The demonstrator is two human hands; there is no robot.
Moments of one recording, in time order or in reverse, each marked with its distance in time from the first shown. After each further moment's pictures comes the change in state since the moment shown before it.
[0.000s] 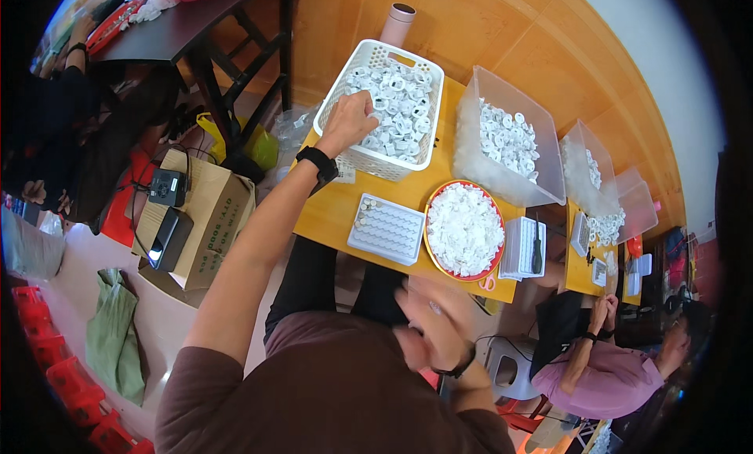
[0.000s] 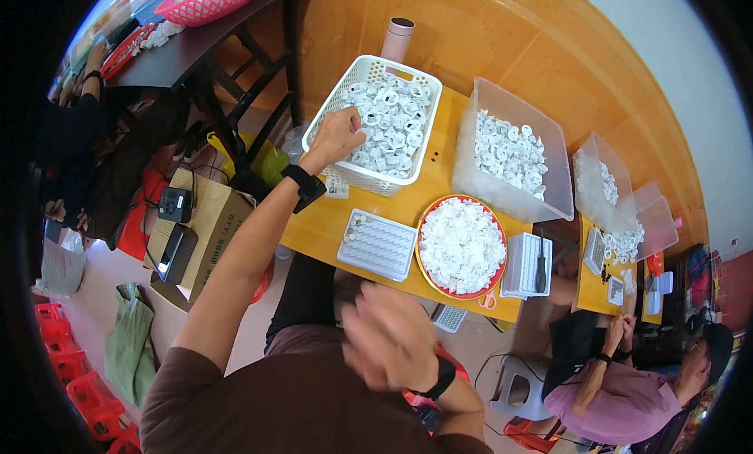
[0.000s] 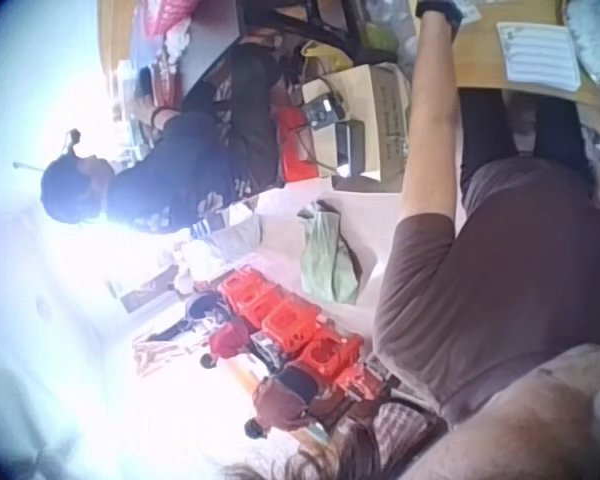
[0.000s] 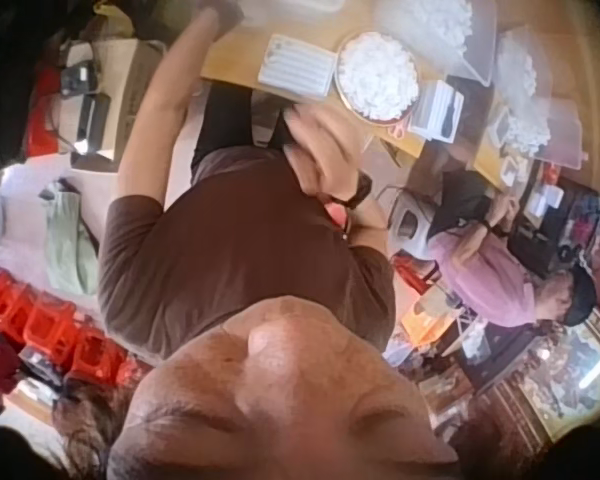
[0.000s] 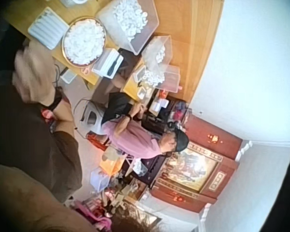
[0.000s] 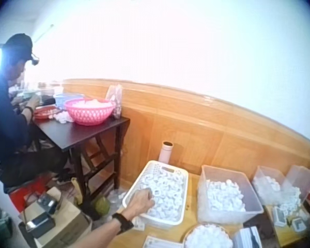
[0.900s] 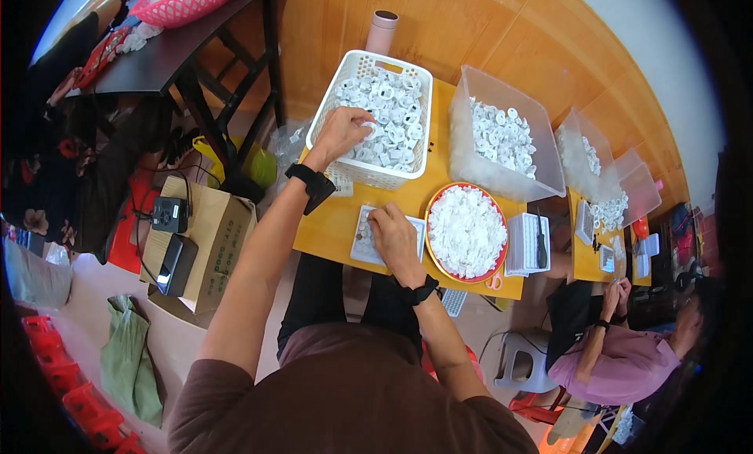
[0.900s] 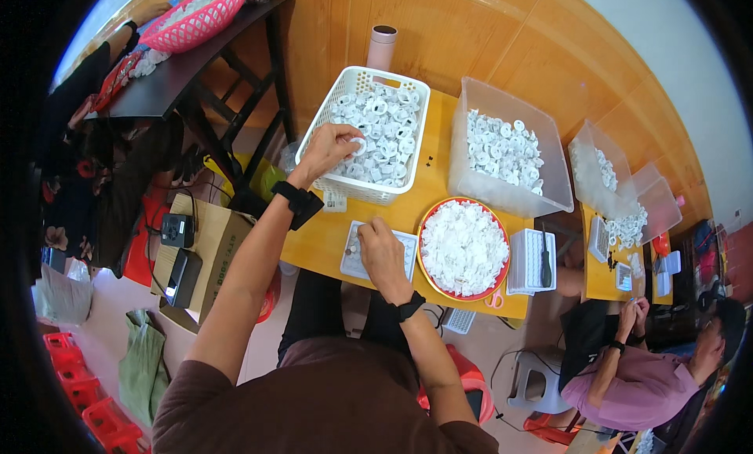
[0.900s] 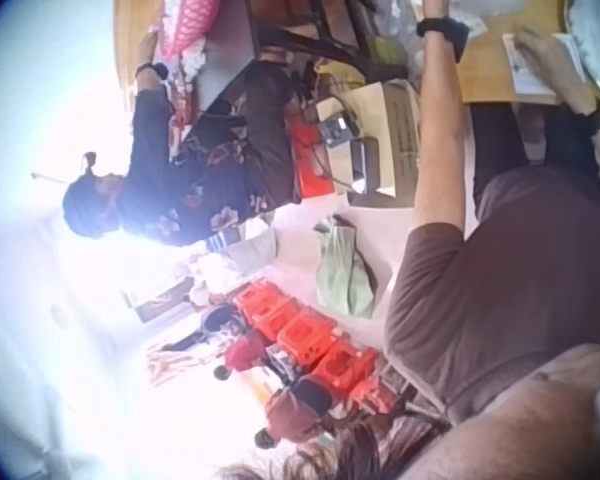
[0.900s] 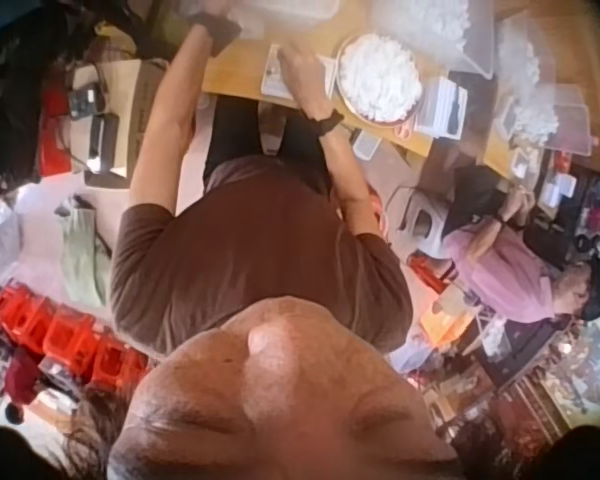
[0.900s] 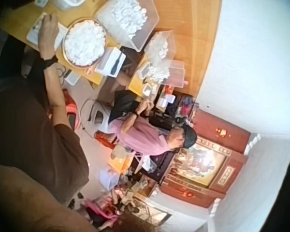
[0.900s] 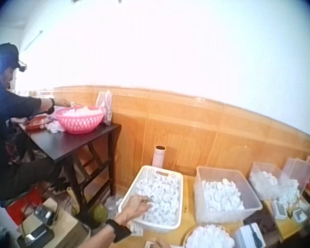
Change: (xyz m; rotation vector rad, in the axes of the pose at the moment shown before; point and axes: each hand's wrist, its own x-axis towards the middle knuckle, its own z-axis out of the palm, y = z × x) left_hand 0.005 -0.004 -0.006 -0.264 -0.162 -0.059; right_hand -0.025 0.137 0.136 -0.157 -0.036 0.451
